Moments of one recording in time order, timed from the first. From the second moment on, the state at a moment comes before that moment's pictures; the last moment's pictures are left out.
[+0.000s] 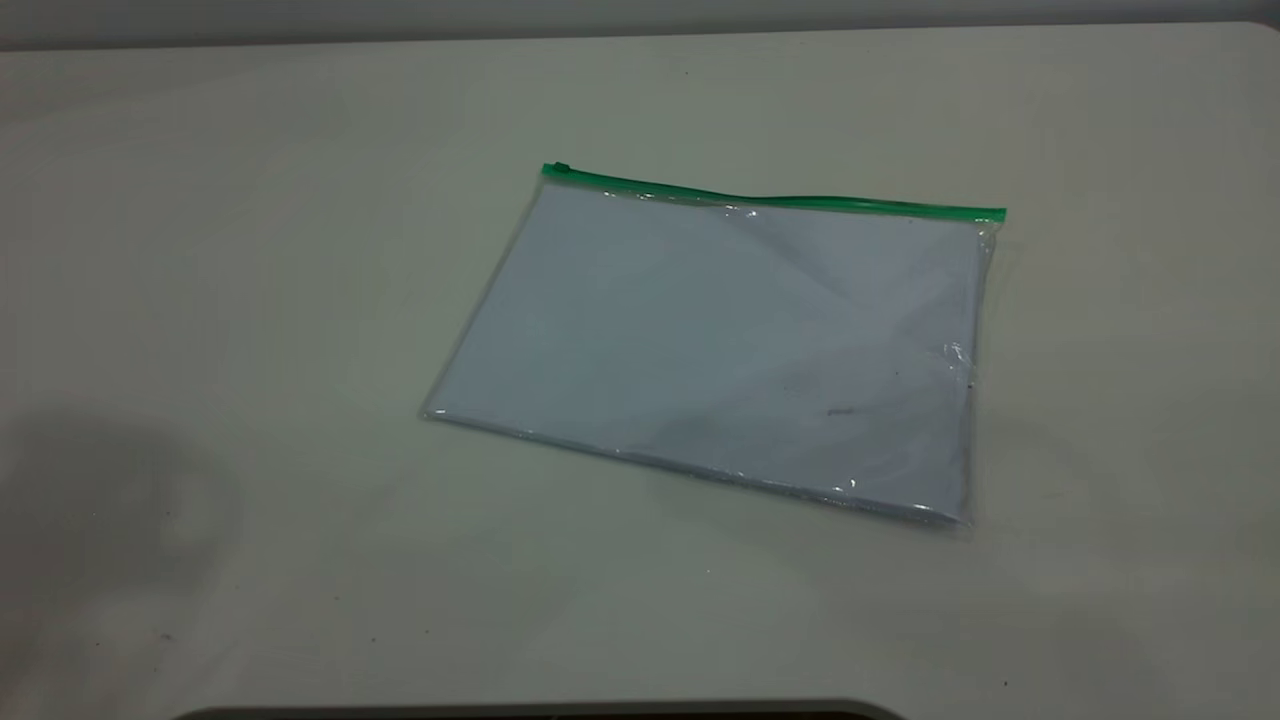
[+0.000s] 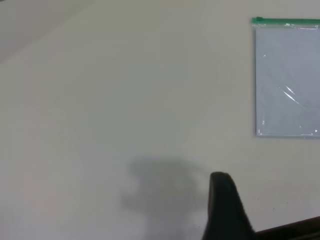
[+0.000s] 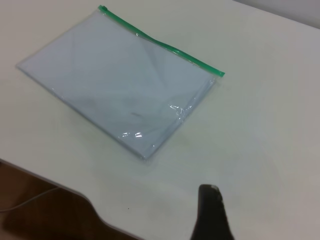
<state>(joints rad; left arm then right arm) -0.24 1.18 -1.42 0.06 1.17 0.01 0.07 -0.02 -0.48 0.23 1.16 -0.34</state>
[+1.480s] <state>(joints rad) -0.24 1.18 -1.42 0.06 1.17 0.01 0.03 -0.02 -0.48 -0.07 1.14 0.03</state>
